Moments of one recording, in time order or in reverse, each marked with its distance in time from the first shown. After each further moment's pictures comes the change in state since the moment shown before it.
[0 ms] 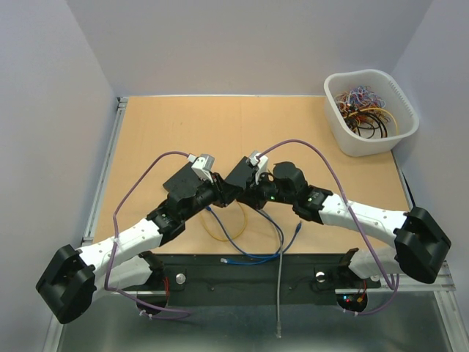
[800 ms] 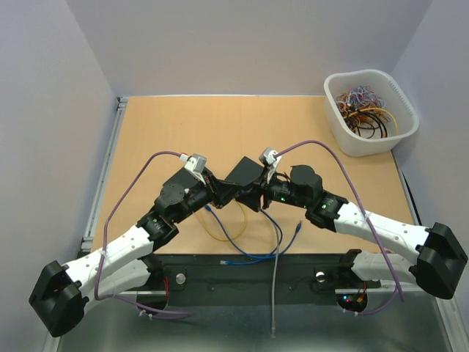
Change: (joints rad) left arm -0.003 -0.117 -0.011 0.033 0.063 0.003; right arm 0.007 -0.172 -0.061 0.100 -0.011 0.058
